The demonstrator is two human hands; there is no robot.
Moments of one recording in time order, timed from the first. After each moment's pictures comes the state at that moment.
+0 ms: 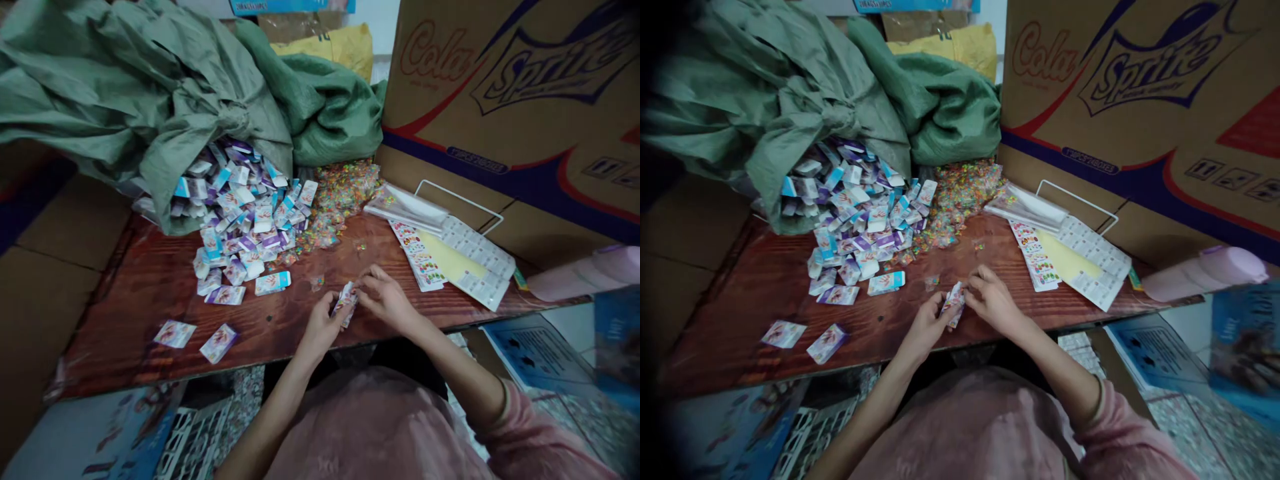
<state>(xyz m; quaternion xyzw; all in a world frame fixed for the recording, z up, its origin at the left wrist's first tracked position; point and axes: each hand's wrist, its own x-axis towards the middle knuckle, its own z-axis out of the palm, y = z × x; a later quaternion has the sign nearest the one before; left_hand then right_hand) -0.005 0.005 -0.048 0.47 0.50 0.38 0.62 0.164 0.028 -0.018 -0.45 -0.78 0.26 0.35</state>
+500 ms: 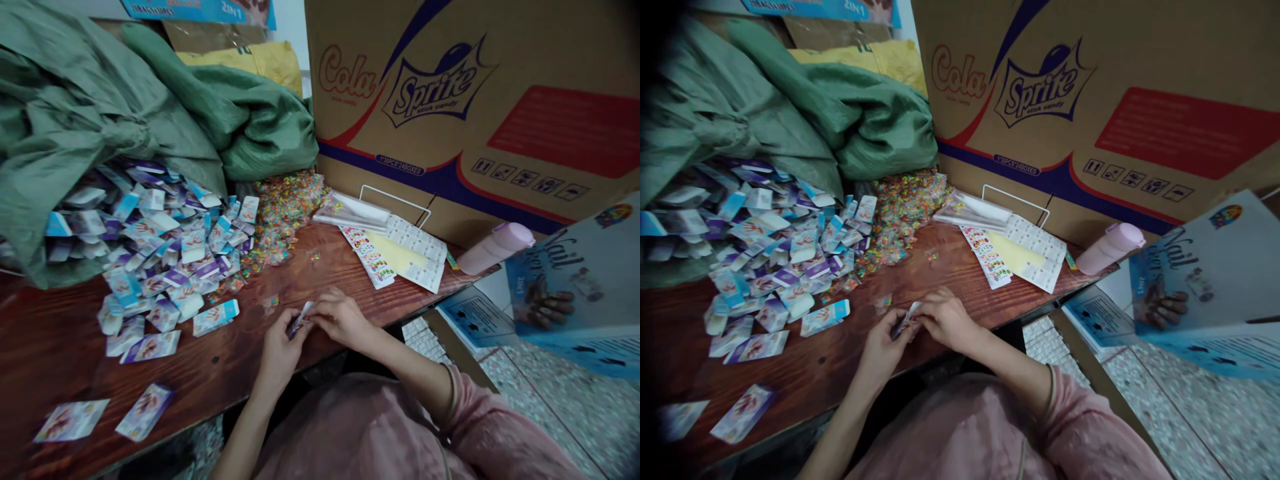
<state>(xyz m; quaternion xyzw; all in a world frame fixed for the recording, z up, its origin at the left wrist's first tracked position) 0.002 0.010 -0.047 0.59 0.51 0.37 0.50 0.165 0.015 -0.033 -0.45 -0.79 0.19 0.36</state>
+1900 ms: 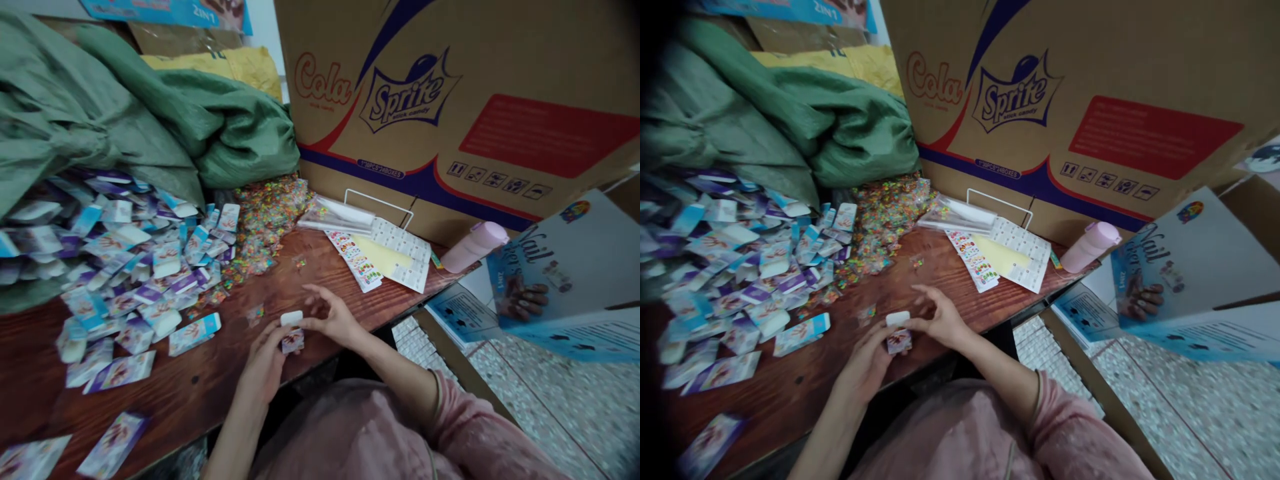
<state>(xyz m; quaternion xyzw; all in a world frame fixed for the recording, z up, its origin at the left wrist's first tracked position) 0.015 0.012 -0.043 0.23 0.49 0.44 0.72 0.169 0.018 -0.058 -0.47 -0.49 0.52 0.52</state>
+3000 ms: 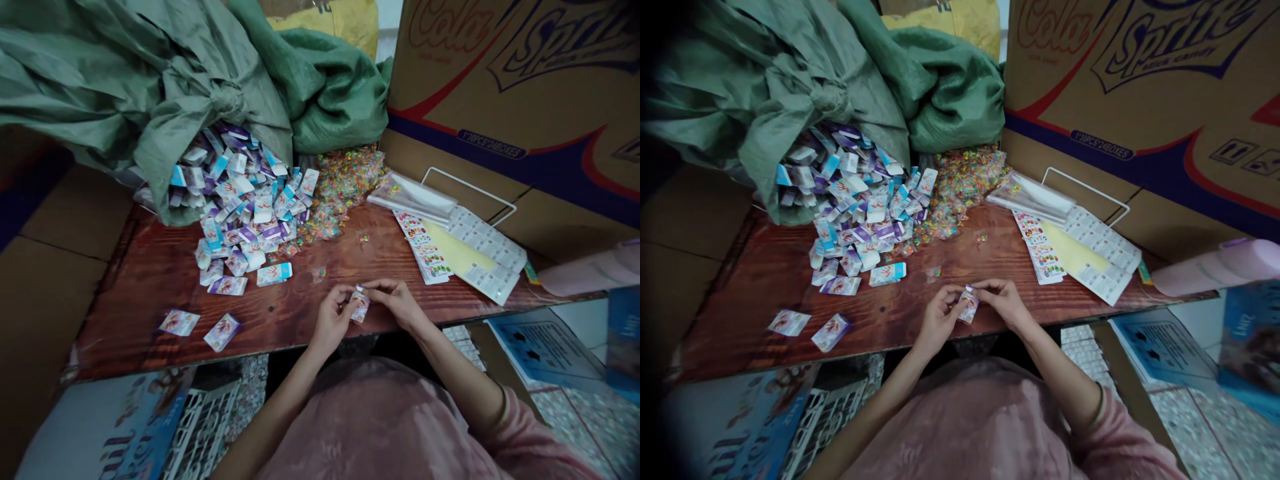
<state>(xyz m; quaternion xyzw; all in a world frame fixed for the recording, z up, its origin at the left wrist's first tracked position) 0.013 -0.004 -0.072 0.46 0.45 0.45 0.62 0.175 0.016 -0.058 -0.50 -0.44 0.61 0.43</state>
